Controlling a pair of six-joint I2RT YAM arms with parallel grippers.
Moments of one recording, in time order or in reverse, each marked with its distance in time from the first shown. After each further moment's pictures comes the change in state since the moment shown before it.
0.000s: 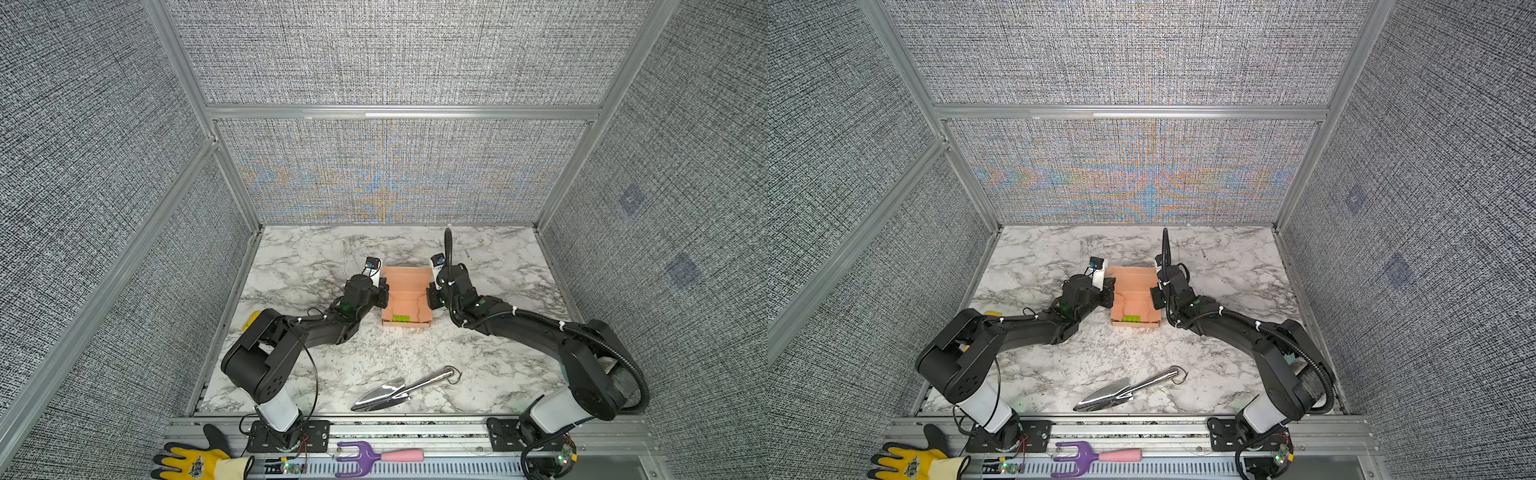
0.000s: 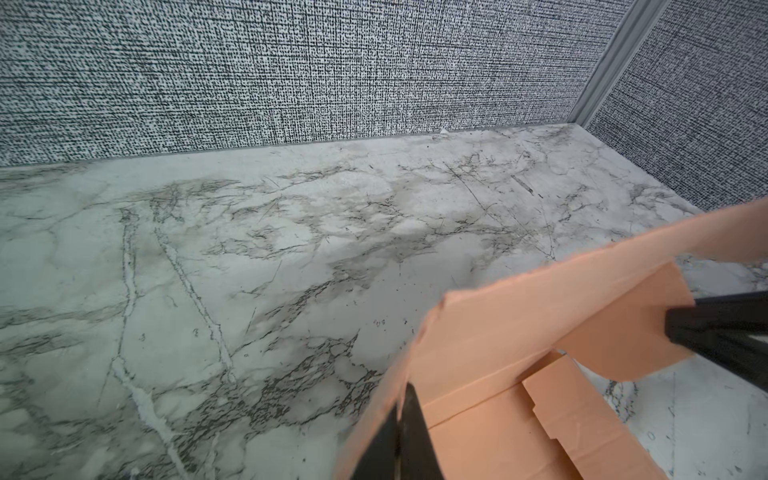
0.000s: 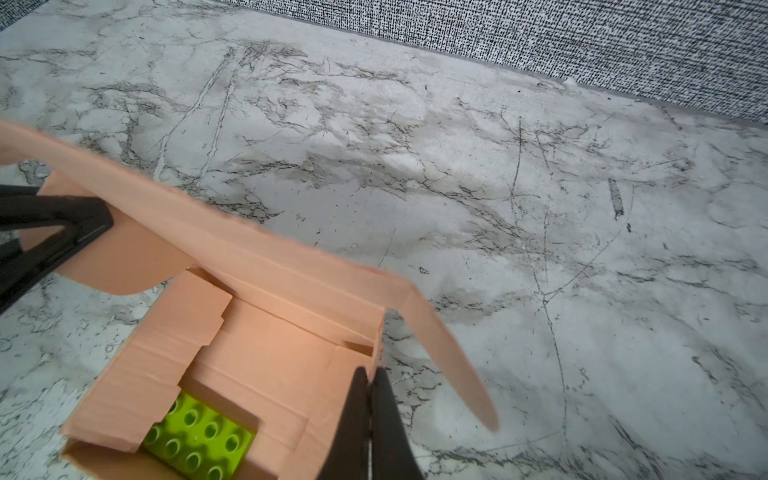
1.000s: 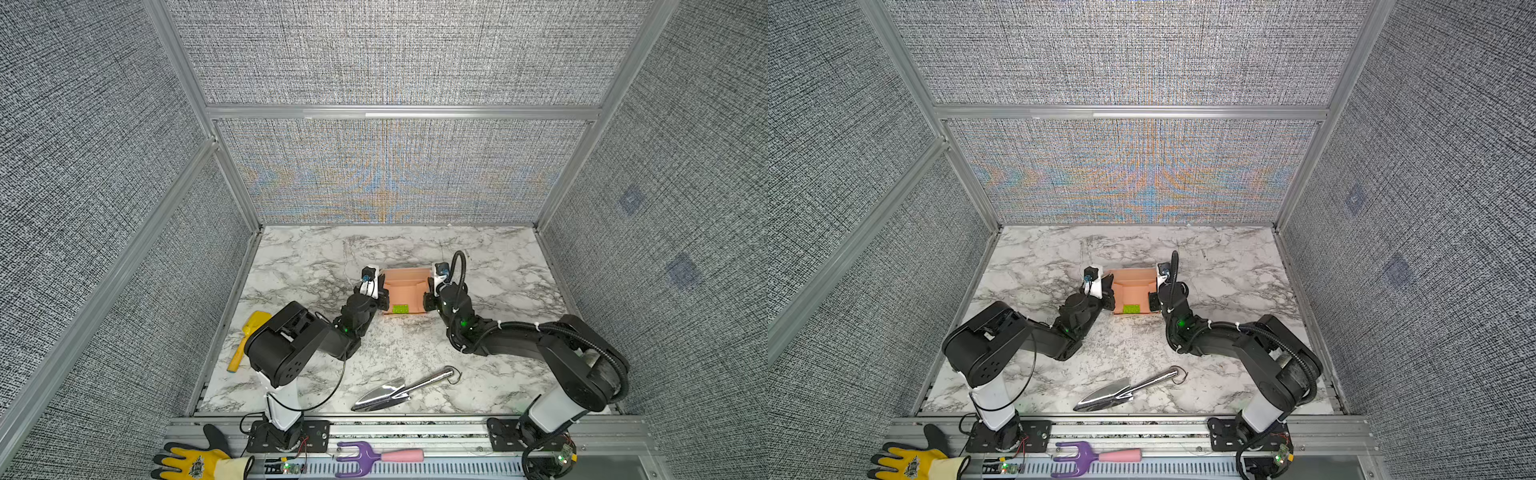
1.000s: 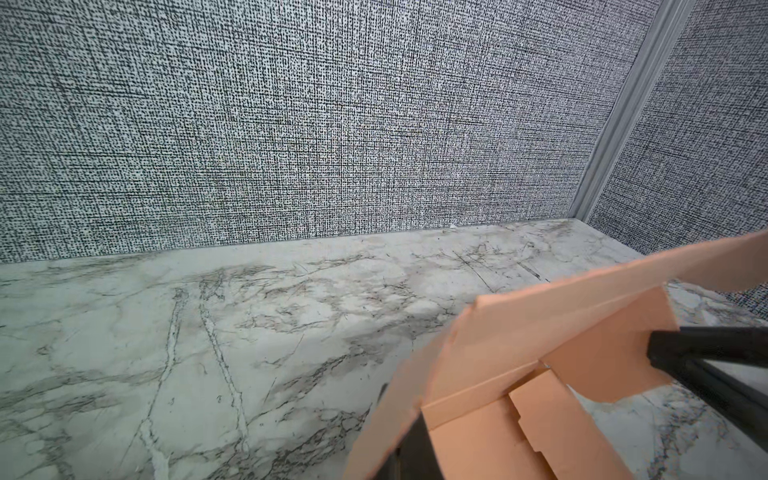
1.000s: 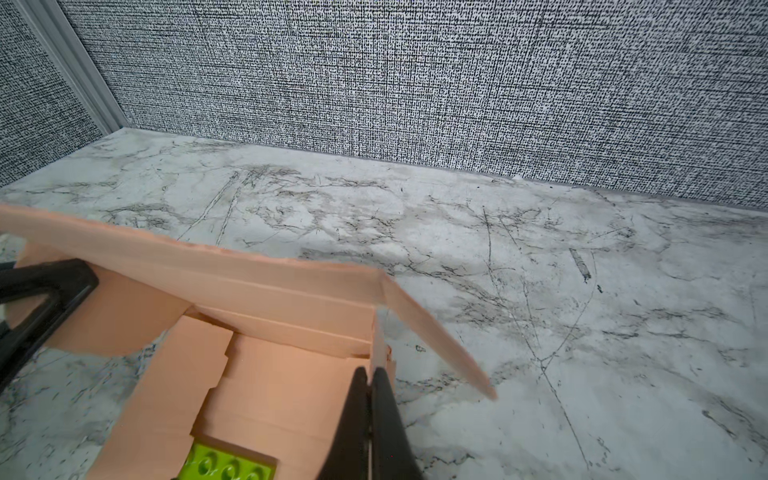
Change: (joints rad) left arm -0.050 0.160 -0.139 0.612 -0.159 0.084; right arm 0.060 0.080 -0.220 0.642 0.179 -0.023
